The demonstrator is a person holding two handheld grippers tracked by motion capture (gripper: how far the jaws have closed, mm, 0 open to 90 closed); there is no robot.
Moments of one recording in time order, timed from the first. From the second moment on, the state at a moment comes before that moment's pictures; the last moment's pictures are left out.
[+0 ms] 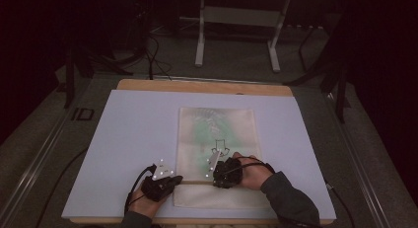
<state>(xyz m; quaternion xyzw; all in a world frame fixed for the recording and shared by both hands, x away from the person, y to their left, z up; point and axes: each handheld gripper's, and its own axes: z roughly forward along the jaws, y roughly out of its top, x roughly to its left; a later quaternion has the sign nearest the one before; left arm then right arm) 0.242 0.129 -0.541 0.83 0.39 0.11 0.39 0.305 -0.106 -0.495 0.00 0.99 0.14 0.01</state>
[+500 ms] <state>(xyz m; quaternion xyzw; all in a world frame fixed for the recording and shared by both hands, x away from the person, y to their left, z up) 0.242 0.129 -0.541 0.83 0.39 0.11 0.39 0.305 -0.112 -0.494 0.00 0.99 0.14 0.01</state>
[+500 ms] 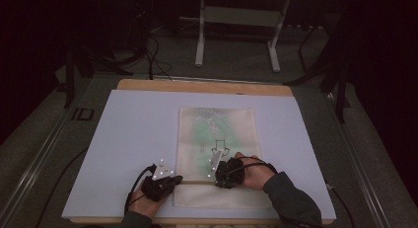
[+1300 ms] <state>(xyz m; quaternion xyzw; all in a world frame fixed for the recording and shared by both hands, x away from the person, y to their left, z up) 0.242 0.129 -0.541 0.83 0.39 0.11 0.39 0.304 -0.123 -0.492 0.01 0.99 0.13 0.01</state>
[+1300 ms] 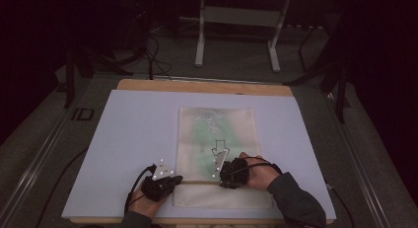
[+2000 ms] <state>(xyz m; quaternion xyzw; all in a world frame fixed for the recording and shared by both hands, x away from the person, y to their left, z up) 0.242 0.129 -0.540 0.83 0.39 0.11 0.39 0.303 -0.130 -0.491 0.01 0.99 0.12 0.01</state>
